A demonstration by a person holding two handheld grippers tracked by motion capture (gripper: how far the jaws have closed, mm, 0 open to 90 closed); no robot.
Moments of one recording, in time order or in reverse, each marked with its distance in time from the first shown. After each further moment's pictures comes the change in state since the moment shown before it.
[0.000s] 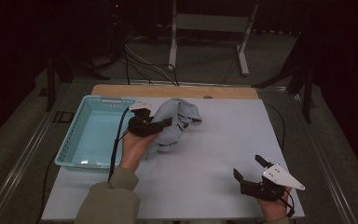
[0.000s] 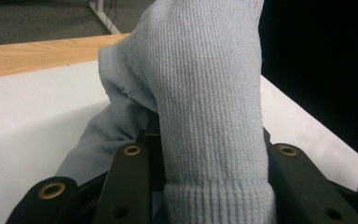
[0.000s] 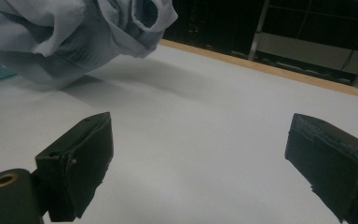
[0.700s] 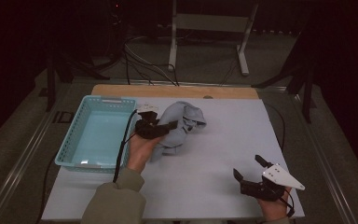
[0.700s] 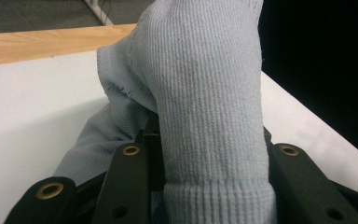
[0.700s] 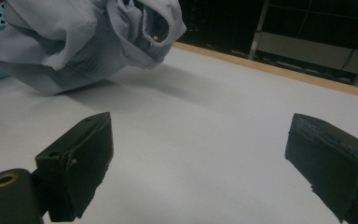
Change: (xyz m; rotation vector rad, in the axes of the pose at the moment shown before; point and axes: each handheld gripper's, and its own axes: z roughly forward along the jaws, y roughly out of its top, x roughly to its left) left arm -0.008 -0.008 0.019 0.018 -0.010 0.000; right arm 0.000 0.000 0.001 0.002 0.001 0.000
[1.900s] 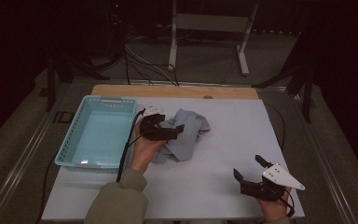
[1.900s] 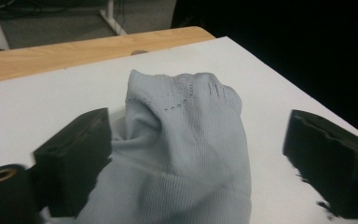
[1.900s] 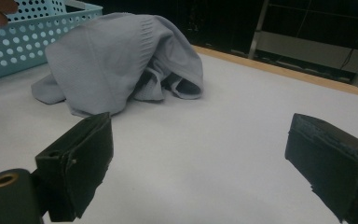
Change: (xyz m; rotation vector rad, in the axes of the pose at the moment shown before) left arm -0.006 -0.003 0.007 -0.037 0.068 0.052; right arm 0.000 0.000 0.000 0.003 -0.003 -0.001
